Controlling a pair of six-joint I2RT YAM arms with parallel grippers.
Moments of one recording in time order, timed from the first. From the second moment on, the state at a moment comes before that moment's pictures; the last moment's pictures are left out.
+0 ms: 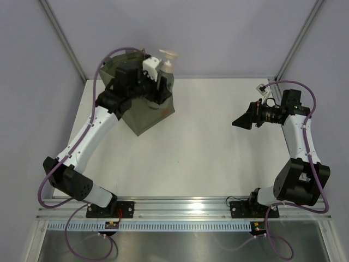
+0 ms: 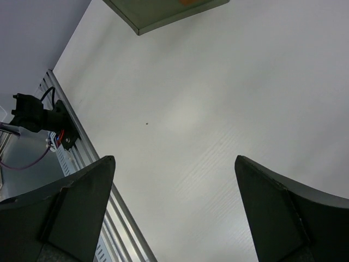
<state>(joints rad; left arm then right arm) -0.50 1.47 1.55 -0.49 0.30 0.02 -0.26 1.41 1.22 -0.86 -1.13 -0.40</state>
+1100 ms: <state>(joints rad) -0.11 1.72 1.54 -0.28 0.28 -0.07 -0.26 1.43 1.22 -0.88 -1.14 -0.44</state>
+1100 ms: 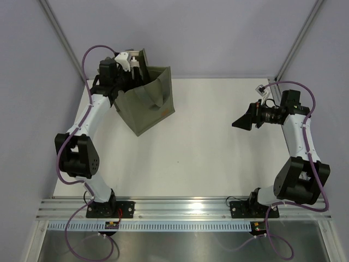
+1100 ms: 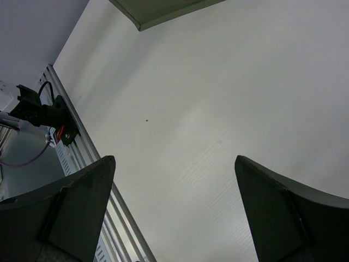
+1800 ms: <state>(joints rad) -0.11 1.47 1.50 -0.18 0.32 -0.07 -0.26 1.42 1.21 -0.81 -0.99 -0.41</state>
